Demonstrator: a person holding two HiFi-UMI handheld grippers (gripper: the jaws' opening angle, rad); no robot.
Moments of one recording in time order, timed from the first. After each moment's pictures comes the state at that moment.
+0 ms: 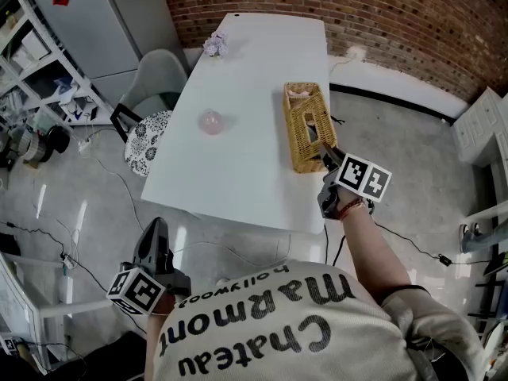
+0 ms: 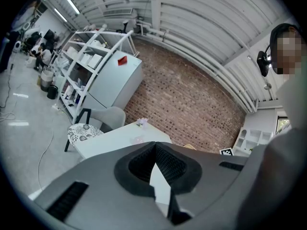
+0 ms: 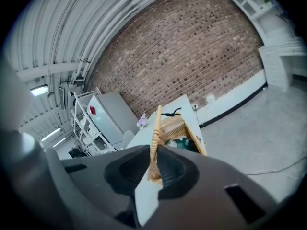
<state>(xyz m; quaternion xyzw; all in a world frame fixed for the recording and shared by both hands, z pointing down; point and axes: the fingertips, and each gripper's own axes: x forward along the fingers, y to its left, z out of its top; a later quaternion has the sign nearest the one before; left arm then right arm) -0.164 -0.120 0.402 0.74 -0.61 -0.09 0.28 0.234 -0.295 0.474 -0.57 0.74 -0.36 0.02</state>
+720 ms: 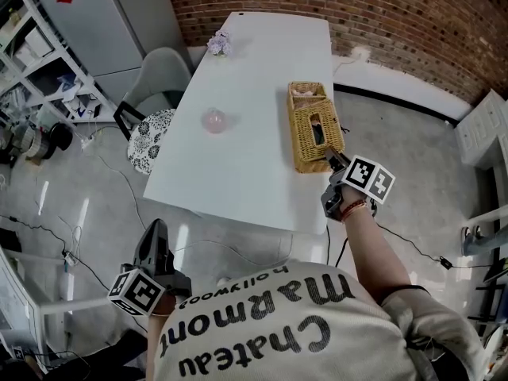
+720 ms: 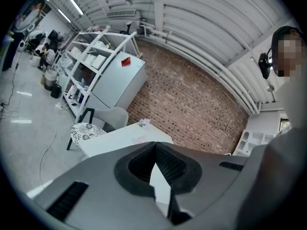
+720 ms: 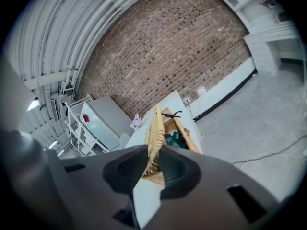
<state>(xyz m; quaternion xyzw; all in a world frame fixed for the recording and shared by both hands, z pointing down) -0.172 -0.116 0.406 0.73 -0.62 -0.10 0.28 0.250 -0.297 0.501 -0.58 0.70 -0.42 0.05</state>
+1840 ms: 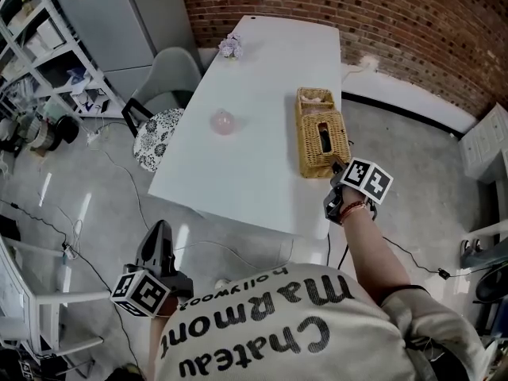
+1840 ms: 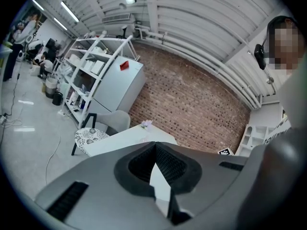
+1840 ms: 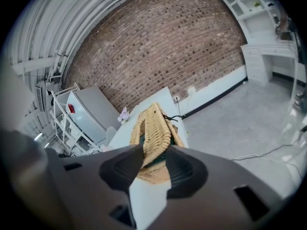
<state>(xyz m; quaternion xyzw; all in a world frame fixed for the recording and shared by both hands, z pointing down) -0.174 -0.102 0.402 0.73 -0.63 -0.08 0.26 0.258 -0.296 0.521 -0.63 0.66 -0.42 -0.02</state>
